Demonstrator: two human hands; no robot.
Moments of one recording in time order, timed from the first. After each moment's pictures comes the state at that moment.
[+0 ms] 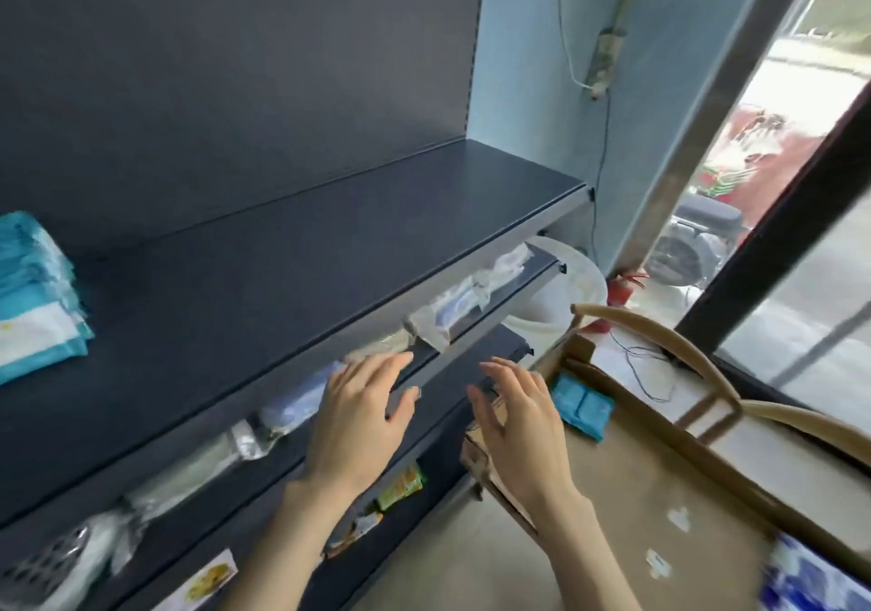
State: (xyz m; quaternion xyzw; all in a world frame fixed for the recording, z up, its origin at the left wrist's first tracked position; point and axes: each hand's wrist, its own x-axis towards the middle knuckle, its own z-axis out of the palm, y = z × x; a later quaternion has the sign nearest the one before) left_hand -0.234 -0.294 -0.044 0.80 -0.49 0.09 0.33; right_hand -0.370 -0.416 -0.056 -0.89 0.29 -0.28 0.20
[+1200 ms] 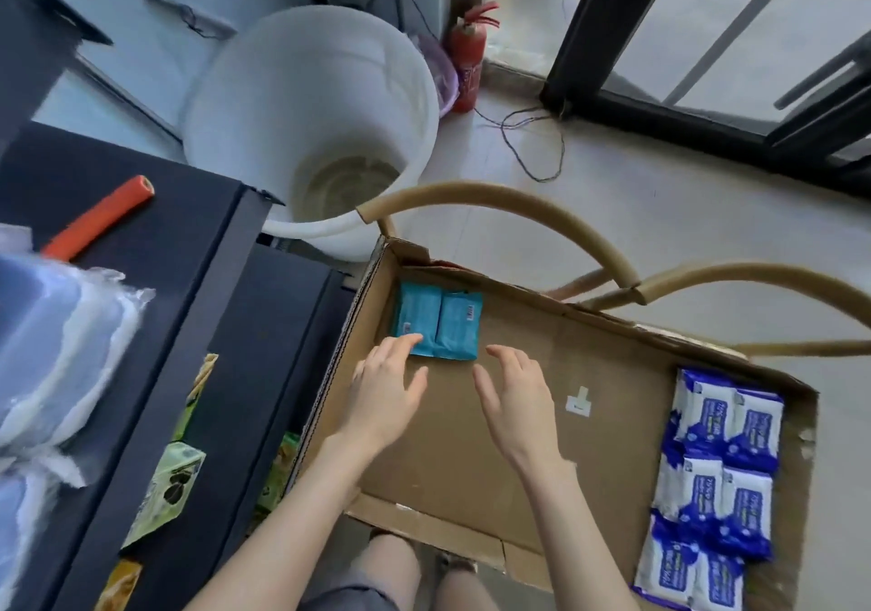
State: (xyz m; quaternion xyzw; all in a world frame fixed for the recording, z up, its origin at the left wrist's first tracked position) left_hand -0.327 -0.787 -0.282 0.76 -0.52 -0.36 0.13; right_hand -0.487 -0.816 -0.285 -0.68 0.64 -0.06 0.35
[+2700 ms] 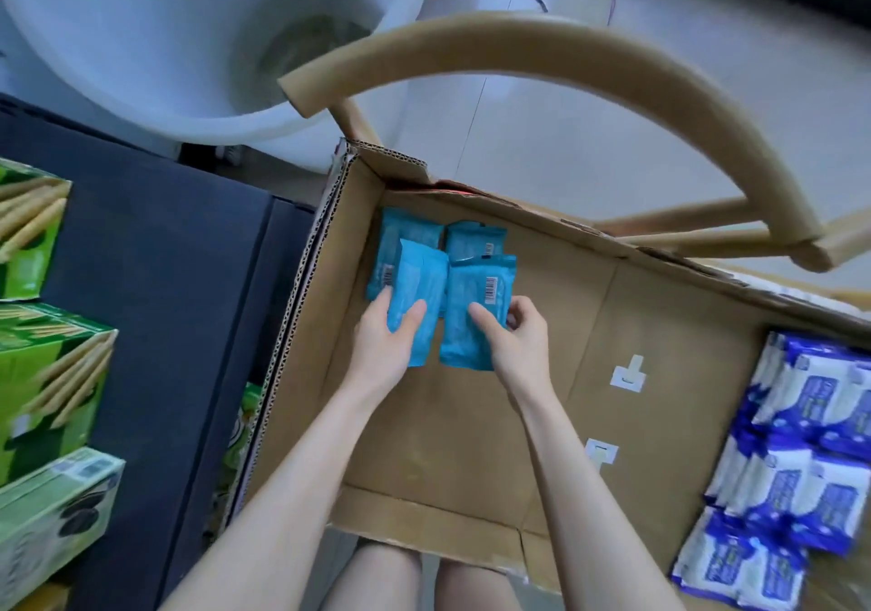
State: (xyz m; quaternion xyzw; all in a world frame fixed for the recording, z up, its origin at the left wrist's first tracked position) left_hand -0.316 -0.833 -0.484 0.75 -0.24 -0.54 0.30; right_hand -0.460 -0.866 -0.489 -0.32 0.72 -0.19 0.58
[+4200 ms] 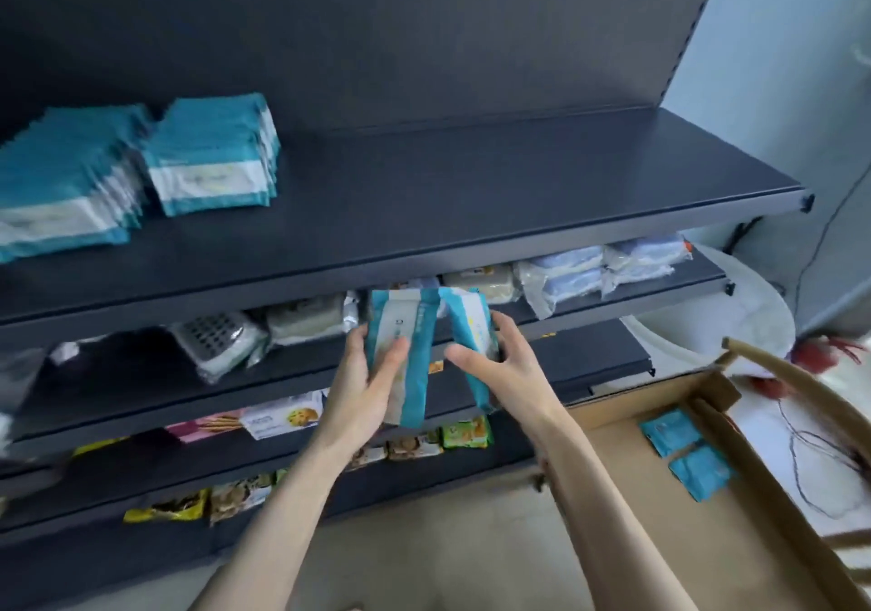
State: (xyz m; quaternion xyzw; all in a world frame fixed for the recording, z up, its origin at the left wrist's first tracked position) left_hand -0.318 -0.268 -0.072 0.76 -0.05 -0.10 0.64; right_hand -0.359 -0.436 -0.065 -0.71 0.13 -0.01 0.69
